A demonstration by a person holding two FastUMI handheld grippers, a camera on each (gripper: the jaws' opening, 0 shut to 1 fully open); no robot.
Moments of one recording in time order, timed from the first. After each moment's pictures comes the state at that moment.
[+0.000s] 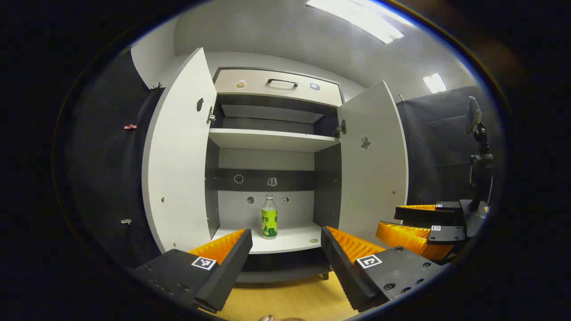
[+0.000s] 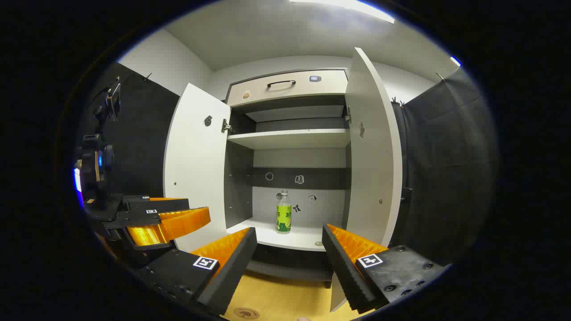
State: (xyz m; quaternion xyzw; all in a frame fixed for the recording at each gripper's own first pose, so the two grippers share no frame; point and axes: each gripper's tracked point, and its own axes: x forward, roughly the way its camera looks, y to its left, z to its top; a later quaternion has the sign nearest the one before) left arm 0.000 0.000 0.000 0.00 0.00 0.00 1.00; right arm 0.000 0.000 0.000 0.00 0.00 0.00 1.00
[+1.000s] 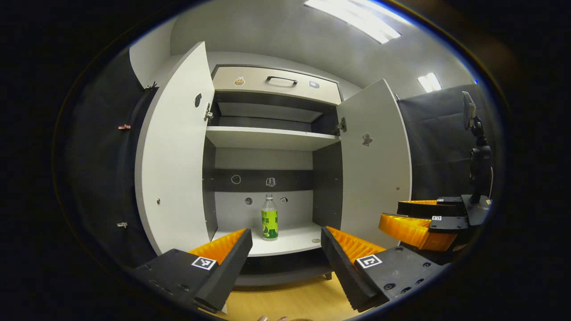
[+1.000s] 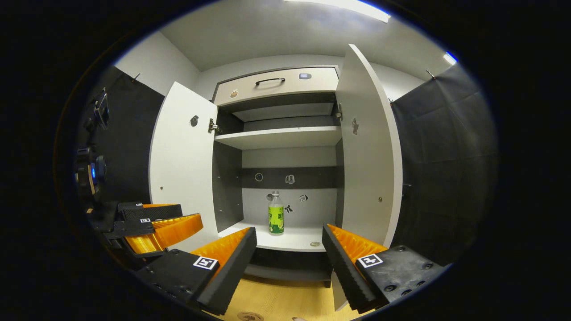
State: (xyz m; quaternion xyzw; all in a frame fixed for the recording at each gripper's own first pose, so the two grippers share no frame) left arm 0.015 0.015 -0.004 0.01 0.00 -0.03 1.00; right arm 0.014 -0.001 -0.003 0.01 0.00 -0.05 1.00
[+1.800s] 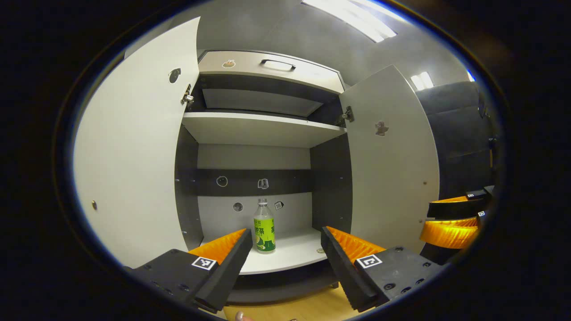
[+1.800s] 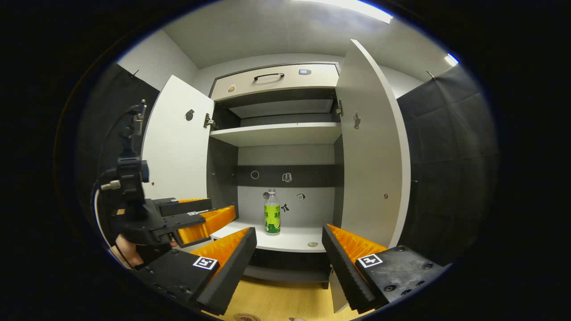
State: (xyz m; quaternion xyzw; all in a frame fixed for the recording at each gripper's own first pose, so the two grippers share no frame) left arm 0.142 0.024 -0.025 0.01 -0.02 -0.05 1.00; right arm 0.043 -0.013 -0.022 0.01 0.01 -0.04 1.00
